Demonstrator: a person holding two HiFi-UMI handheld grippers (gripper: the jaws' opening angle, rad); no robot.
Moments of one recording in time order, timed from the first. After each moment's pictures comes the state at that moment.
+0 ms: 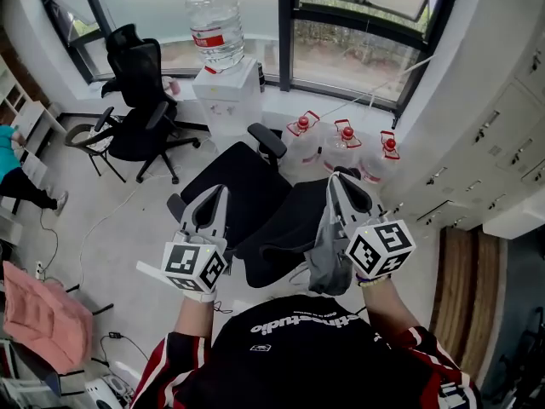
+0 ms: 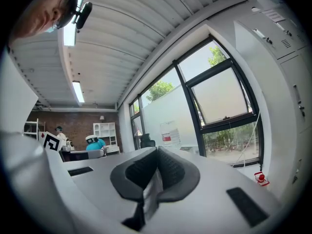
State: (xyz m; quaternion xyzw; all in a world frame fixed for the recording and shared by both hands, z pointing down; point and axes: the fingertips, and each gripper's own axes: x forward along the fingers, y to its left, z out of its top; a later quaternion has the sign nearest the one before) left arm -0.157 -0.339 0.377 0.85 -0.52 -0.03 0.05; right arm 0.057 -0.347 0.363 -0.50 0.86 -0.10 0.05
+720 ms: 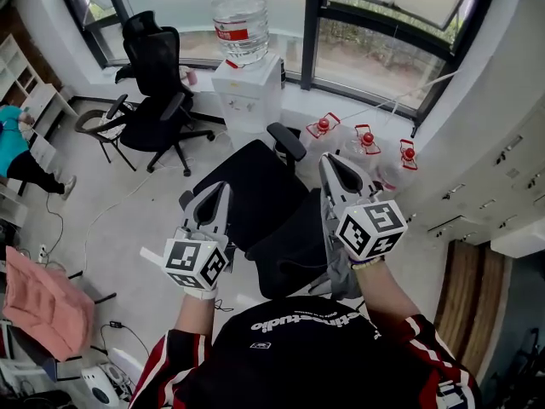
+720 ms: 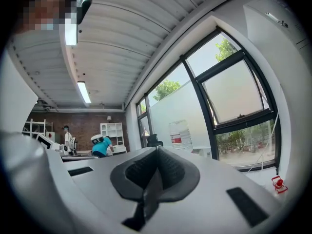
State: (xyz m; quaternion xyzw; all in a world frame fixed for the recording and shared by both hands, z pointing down) left arm -0.214 -0.391 0.382 0.83 -0.55 -0.03 0.06; right arm -0.027 -0.441 0.353 -0.45 0.89 -0.09 0.05
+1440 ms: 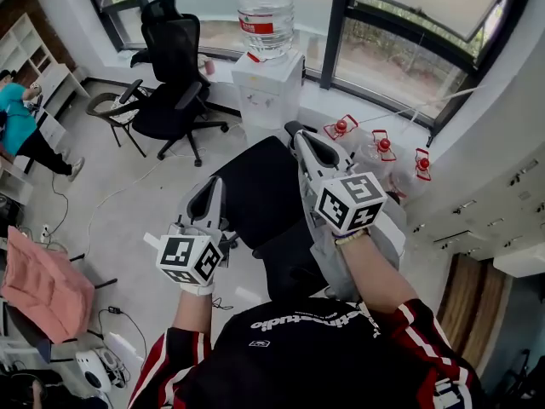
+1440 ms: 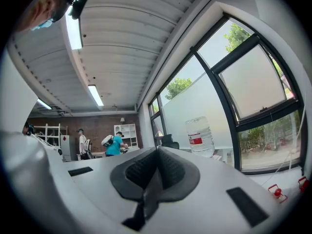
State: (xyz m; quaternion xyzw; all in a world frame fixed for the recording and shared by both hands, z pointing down) left arm -0.279 -0.414 0.385 0.80 -0.60 -0.03 0.06; right arm -0.134 -0.508 0.348 -0.37 0.92 -0.08 0.05
